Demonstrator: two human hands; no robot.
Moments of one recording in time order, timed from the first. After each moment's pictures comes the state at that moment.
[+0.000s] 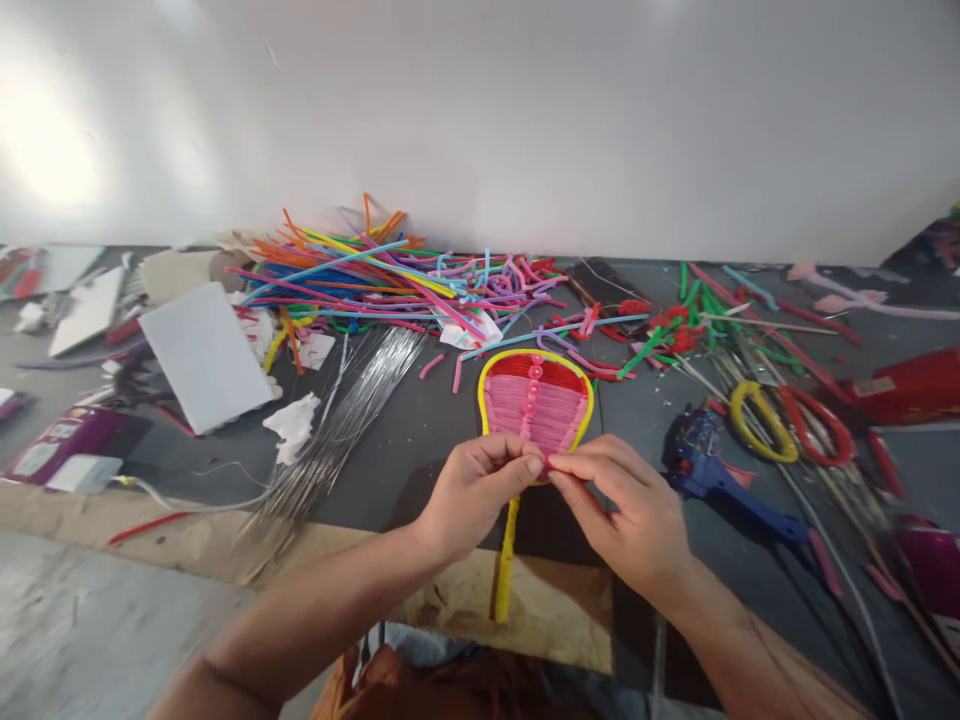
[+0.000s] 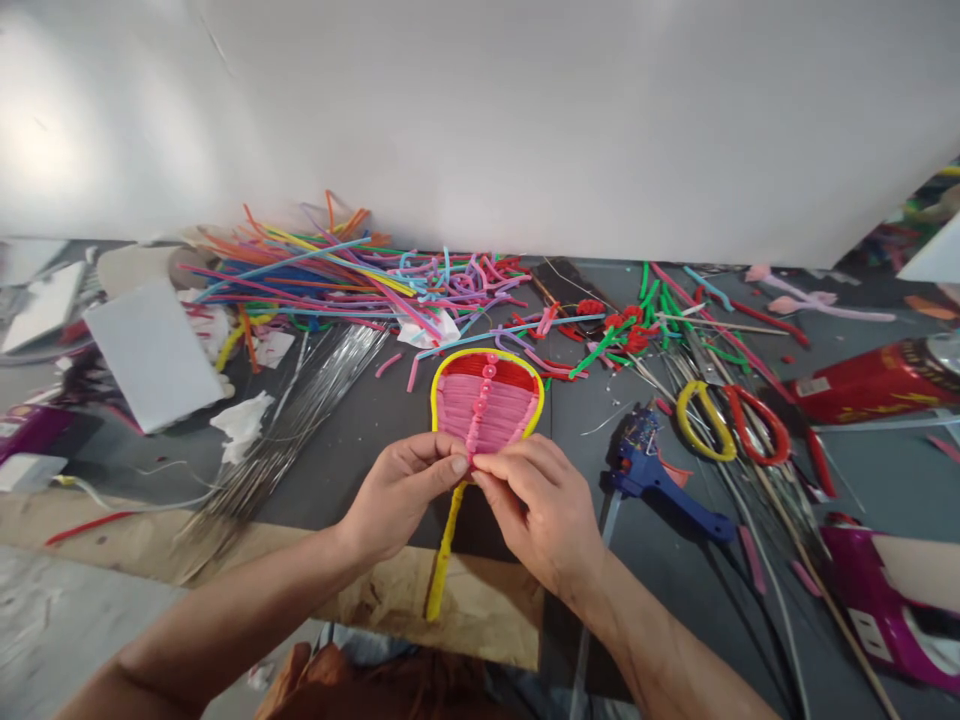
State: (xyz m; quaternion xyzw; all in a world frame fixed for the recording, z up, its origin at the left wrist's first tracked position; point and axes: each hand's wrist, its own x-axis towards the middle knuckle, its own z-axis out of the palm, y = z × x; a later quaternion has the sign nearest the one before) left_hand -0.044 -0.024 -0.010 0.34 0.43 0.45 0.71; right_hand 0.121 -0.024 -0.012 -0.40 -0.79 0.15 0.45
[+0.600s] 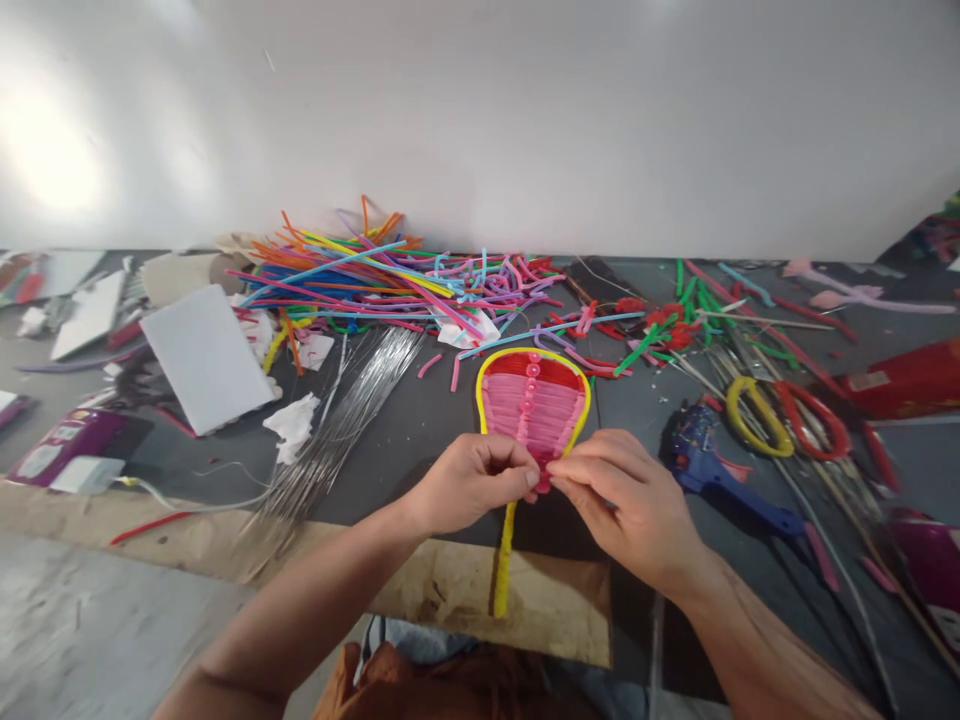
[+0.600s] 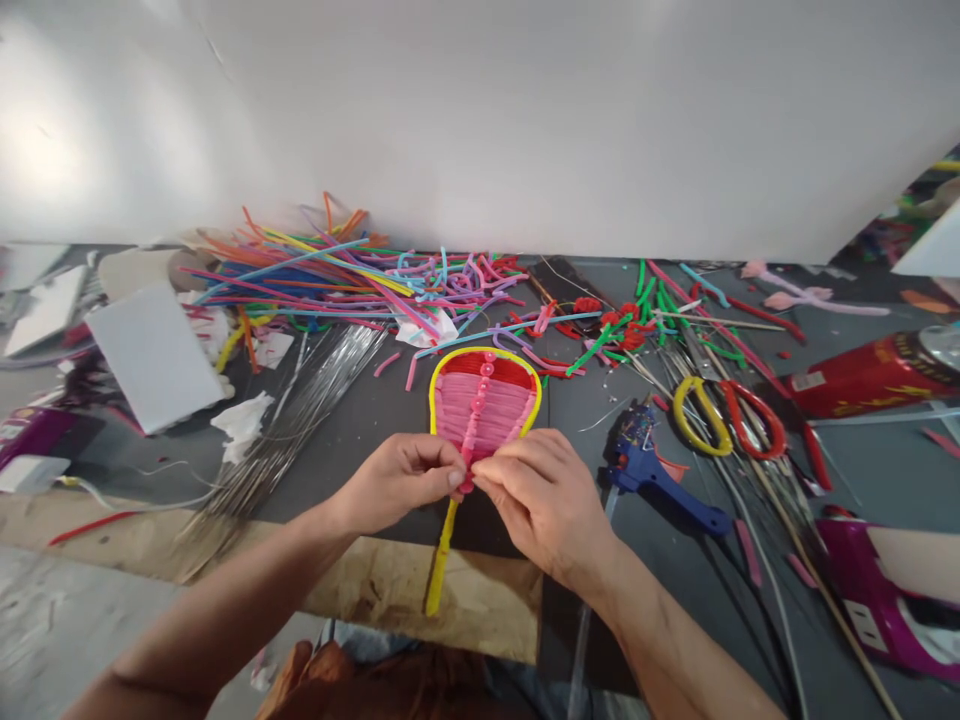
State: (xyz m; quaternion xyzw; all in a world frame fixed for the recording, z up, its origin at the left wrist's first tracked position) left_hand -0.061 -0.010 -0.003 0.47 0.42 0.30 0.72; right_hand 0.132 -0.018 -0.008 -0.34 -0.84 0.12 0.40
